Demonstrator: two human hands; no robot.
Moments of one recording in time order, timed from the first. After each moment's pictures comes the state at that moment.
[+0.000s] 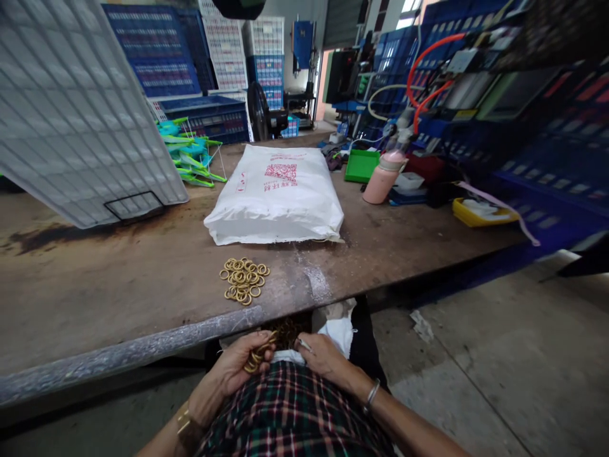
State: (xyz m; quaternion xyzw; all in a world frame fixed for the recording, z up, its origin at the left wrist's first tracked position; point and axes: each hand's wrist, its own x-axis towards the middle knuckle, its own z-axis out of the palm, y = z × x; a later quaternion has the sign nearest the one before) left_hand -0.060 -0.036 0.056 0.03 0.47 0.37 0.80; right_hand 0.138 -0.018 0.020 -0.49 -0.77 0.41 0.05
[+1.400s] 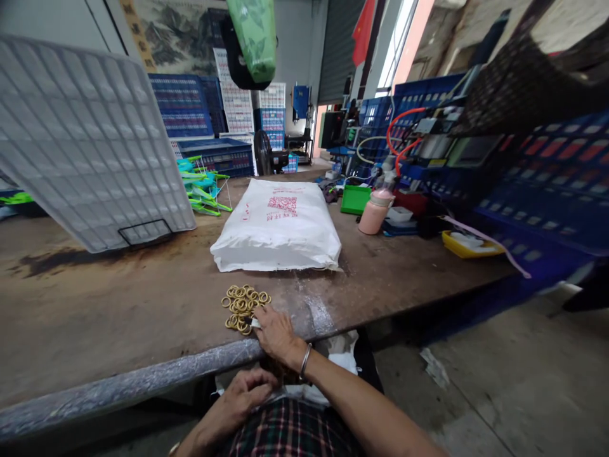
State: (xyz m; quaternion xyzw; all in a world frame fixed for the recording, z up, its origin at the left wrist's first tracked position) left_hand -0.074 -0.044 0.071 0.54 0.51 0.28 0.61; right_hand 0.039 0.054 0.073 -0.48 -0.86 0.16 0.10
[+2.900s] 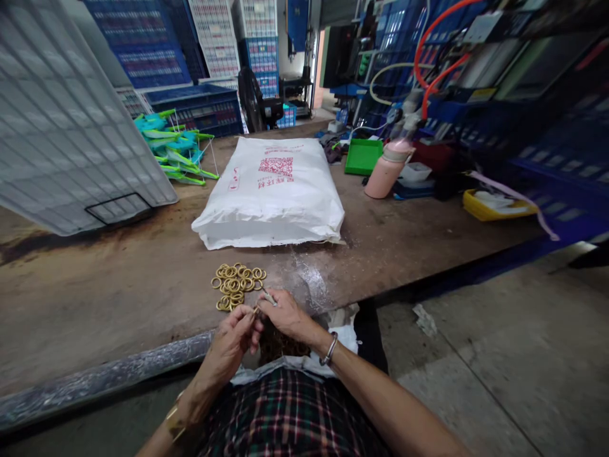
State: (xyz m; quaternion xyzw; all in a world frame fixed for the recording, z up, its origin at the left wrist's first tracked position) left_hand -0.061 0.000 0.075 0.30 0.49 0.47 0.67; right_hand 0.071 0.061 0.078 -0.43 -0.65 0.57 0.26
